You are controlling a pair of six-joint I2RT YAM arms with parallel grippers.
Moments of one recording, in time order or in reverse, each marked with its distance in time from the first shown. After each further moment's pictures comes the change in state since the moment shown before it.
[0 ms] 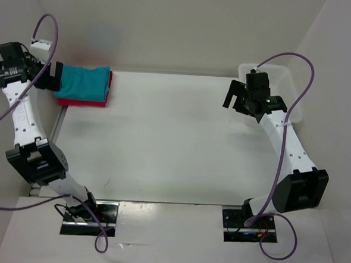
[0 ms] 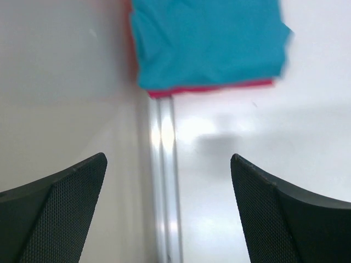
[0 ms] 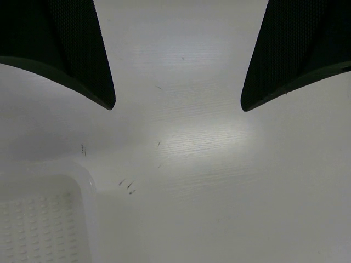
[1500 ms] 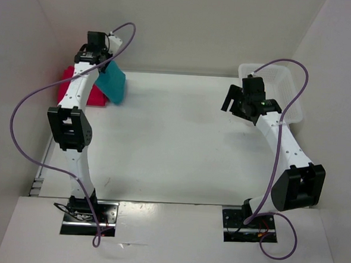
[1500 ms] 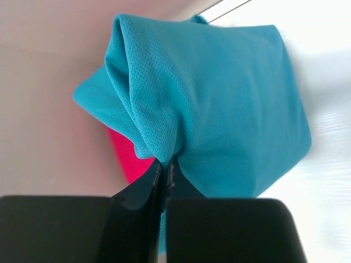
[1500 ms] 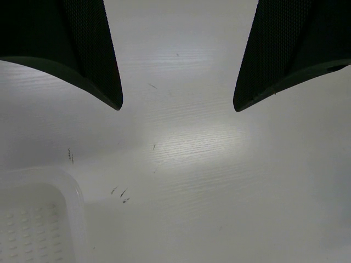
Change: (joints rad) left arm -0.500 0.375 0.227 0.171 -0.429 0.061; right arm 0.002 0.000 -0.097 0.077 -0.010 0.048
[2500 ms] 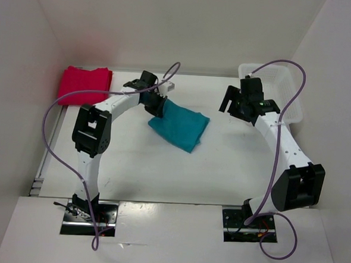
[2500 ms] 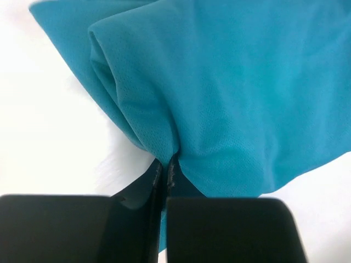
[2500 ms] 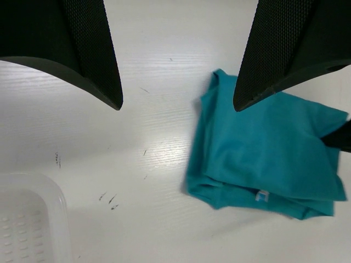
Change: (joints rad) left arm -0.342 0.014 -0.442 0.089 0.595 -0.400; right arm 0.018 0.001 -0.007 -0.001 -0.025 0.018
